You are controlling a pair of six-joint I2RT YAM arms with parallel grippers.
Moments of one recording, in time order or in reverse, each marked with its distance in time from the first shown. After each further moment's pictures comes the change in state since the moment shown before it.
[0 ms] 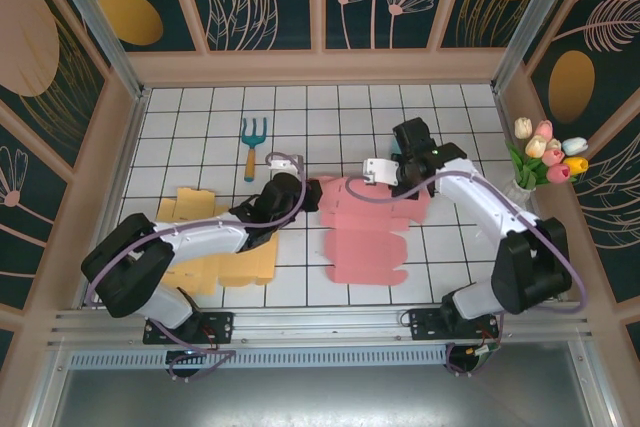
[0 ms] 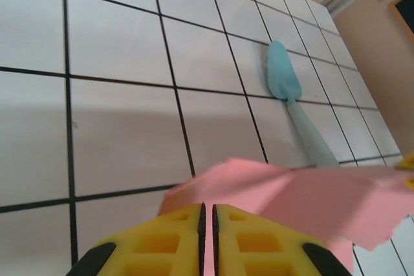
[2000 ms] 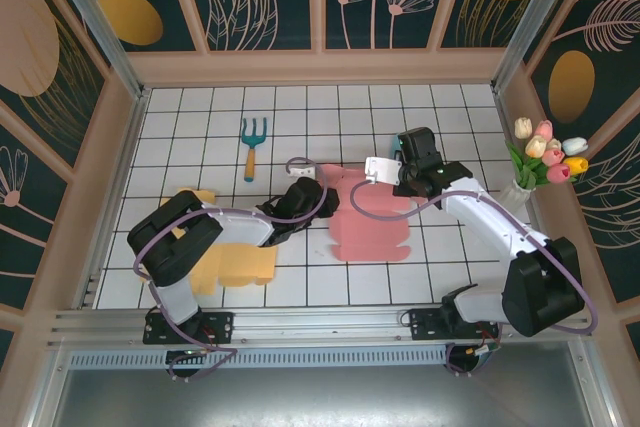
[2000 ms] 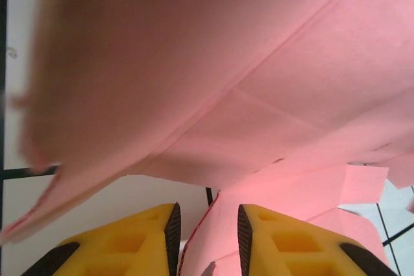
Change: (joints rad) left arm -0.045 0.269 0.087 0.066 0.046 -0.083; right arm 0.021 -0.092 -0.135 0.262 0.111 -0.003
